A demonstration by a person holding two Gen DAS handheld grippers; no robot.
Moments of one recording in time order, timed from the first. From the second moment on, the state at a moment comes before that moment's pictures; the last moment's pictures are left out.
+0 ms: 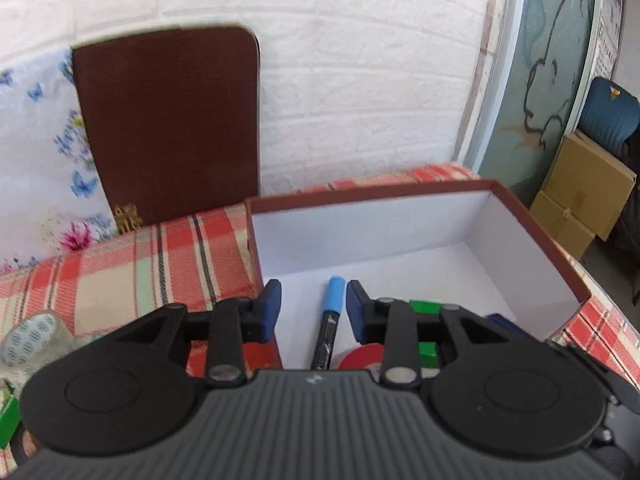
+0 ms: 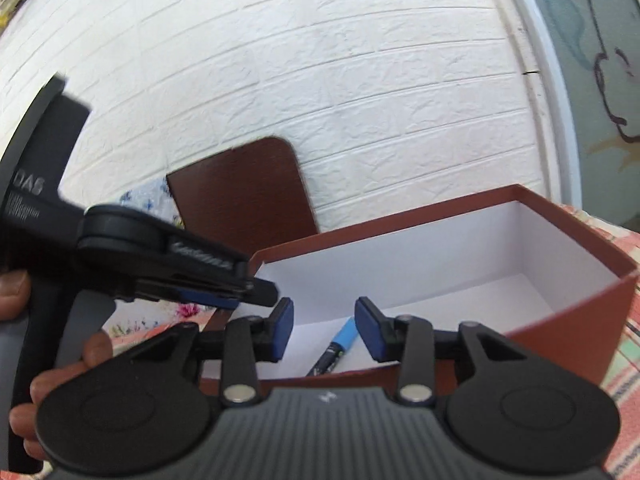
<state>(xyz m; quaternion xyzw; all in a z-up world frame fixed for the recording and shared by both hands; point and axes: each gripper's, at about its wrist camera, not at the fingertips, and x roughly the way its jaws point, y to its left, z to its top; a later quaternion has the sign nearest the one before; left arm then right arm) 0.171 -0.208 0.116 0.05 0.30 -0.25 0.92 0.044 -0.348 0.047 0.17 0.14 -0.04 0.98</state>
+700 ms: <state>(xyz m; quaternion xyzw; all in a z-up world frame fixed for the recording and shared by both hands) 0.151 -0.212 0.097 0.04 0.34 -0.14 0.93 -0.007 -0.441 0.036 0.21 0.12 -0.18 0.95</state>
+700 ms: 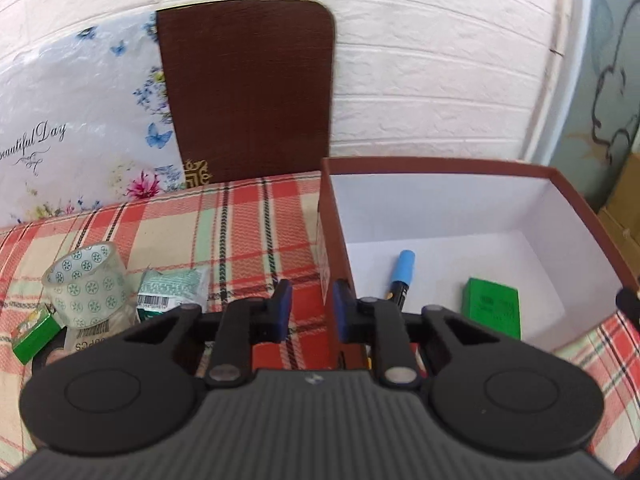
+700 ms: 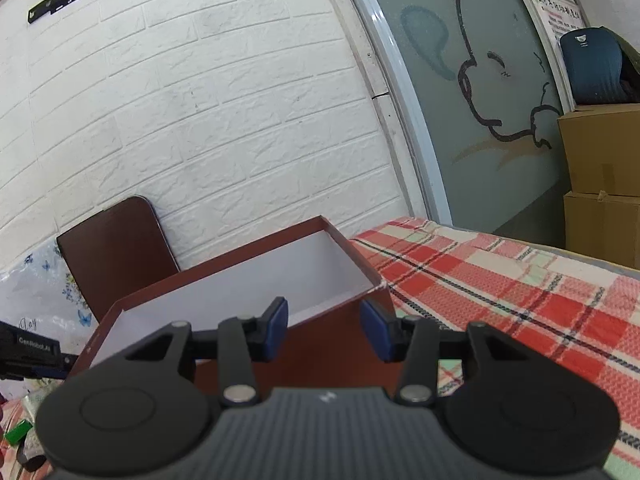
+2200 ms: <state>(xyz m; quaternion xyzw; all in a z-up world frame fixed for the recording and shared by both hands) 0.092 0.100 -0.008 -0.05 0.28 0.00 0.96 0.044 -0.144 0.019 -0.04 0.33 0.16 0.93</state>
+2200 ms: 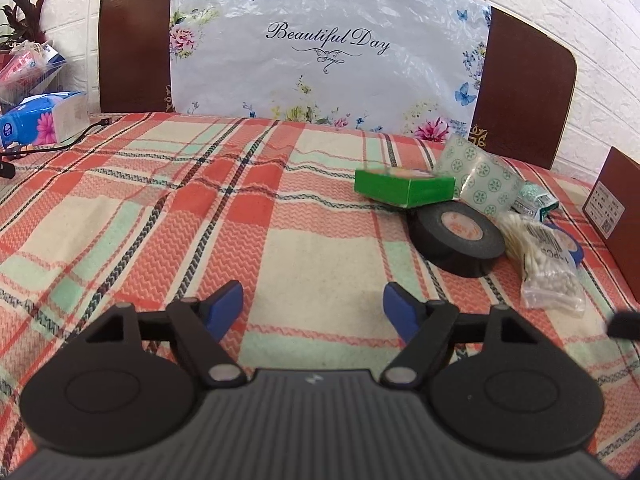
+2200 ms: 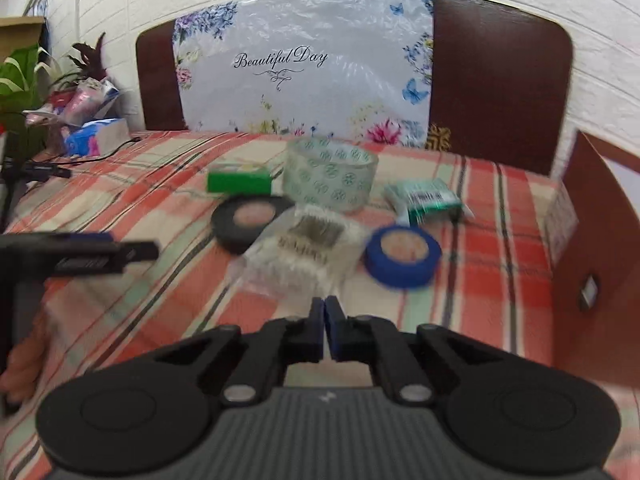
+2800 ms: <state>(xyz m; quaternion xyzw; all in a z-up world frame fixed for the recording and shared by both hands) 0.139 0.010 0.017 -0.12 0.39 -0.14 0.90 0.058 -0.150 0.011 -0.03 0.31 0.17 0.94</state>
